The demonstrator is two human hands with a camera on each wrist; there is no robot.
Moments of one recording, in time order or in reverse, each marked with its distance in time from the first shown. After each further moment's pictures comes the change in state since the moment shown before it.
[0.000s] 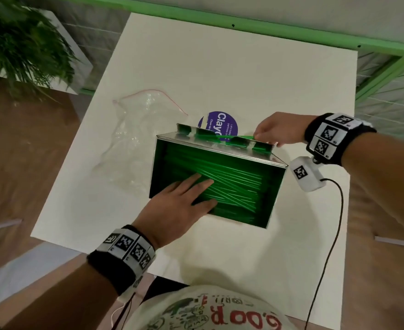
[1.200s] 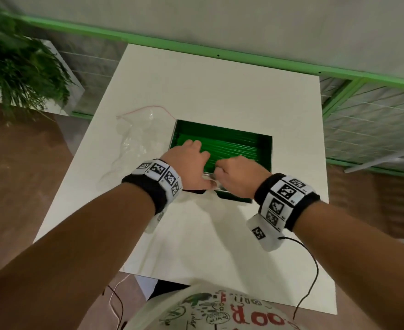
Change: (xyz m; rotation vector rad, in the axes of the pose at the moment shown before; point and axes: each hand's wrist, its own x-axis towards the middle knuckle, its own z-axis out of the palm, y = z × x) left_hand 0.074 -0.049 -0.055 -0.028 -0.208 -0.166; right_hand -0.079 -0.118 0.104 -0.339 0.276 -0.105
